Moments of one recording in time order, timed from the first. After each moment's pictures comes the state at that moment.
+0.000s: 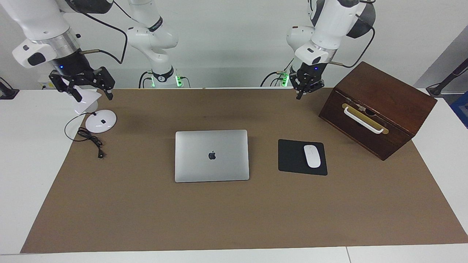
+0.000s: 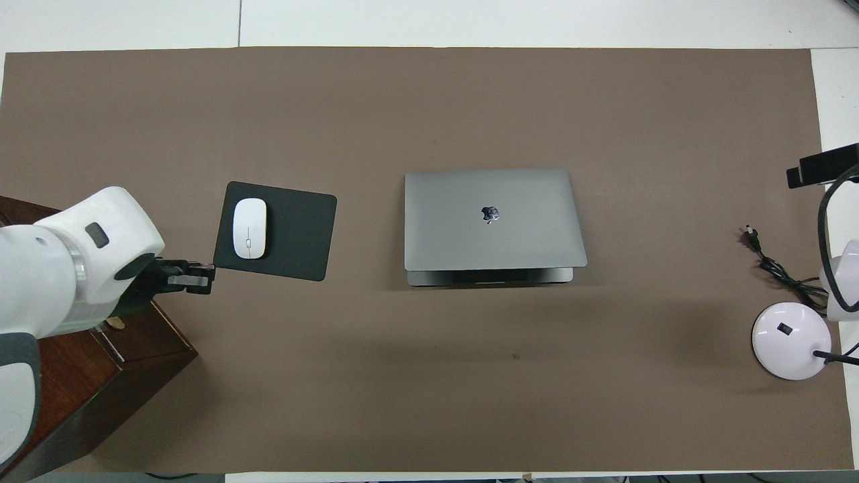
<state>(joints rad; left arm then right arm) -0.17 -0.32 -0.08 -2.05 -0.12 1.87 -0.04 -0.03 0.02 -0.04 -1.47 0.04 1.55 -0.14</state>
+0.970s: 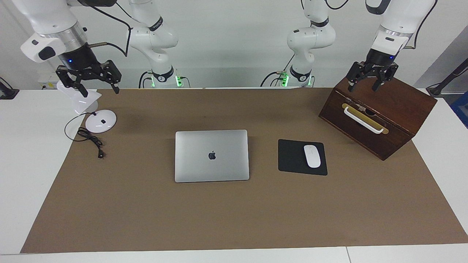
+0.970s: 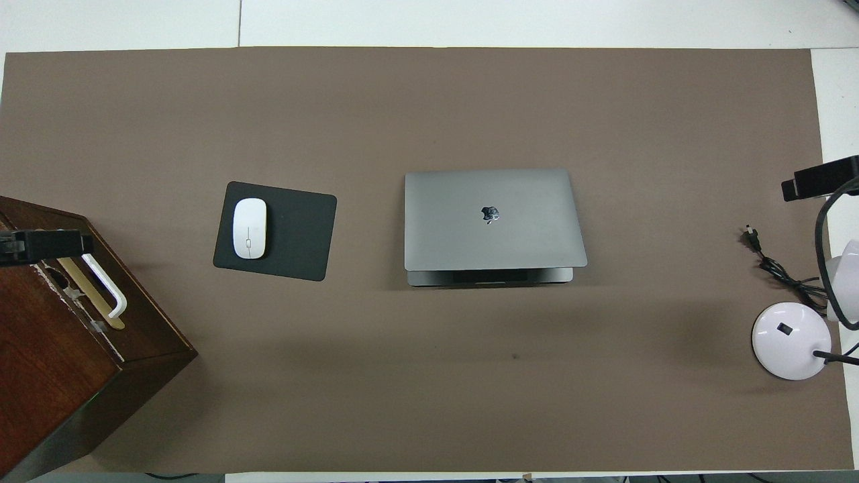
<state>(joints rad) 0.09 -0.28 -0.08 -1.91 -0.09 1.78 0.01 0.04 0.00 -0.09 -1.47 0.04 1.51 -0.14</state>
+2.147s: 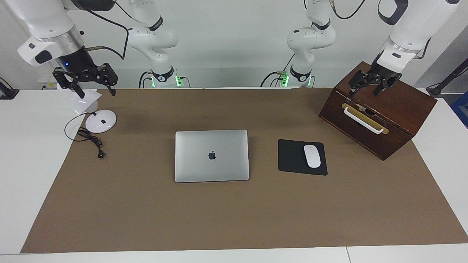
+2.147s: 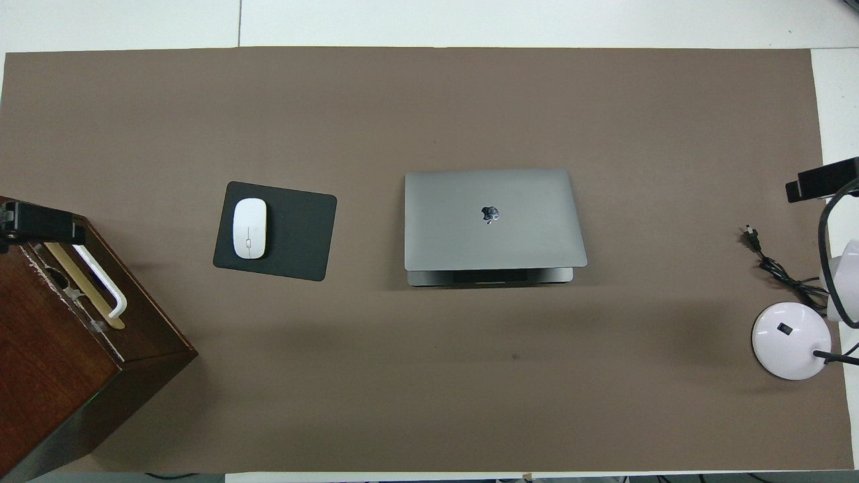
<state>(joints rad) 0.09 -0.11 -0.09 -1.74 -0.07 1.61 0.00 0.04 0.00 -0.11 -1.49 0.01 1.52 -0.14</state>
